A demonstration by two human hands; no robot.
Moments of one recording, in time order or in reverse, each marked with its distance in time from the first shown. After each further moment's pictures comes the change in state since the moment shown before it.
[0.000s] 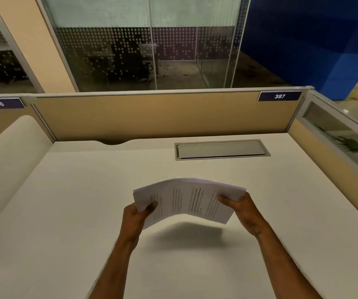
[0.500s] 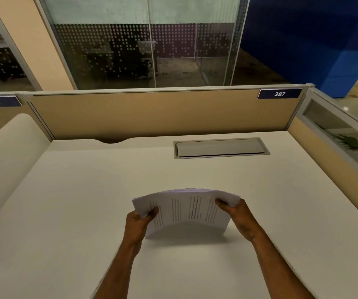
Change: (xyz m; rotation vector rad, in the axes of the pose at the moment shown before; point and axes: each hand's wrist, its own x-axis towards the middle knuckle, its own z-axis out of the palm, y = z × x) left_hand -0.001 -0.026 0.005 0.037 0.037 -0.103; right_hand -0.003 0.023 0.006 -0.029 0.024 0.103
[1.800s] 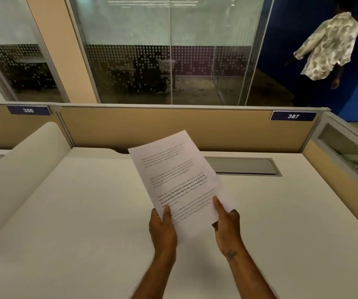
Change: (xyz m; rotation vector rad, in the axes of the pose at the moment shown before) left_hand -0.045 0.058 0.092 -0.153 0.395 0.084; right_hand -0.001 -0.040 0.065 0.538 0.232 0.068
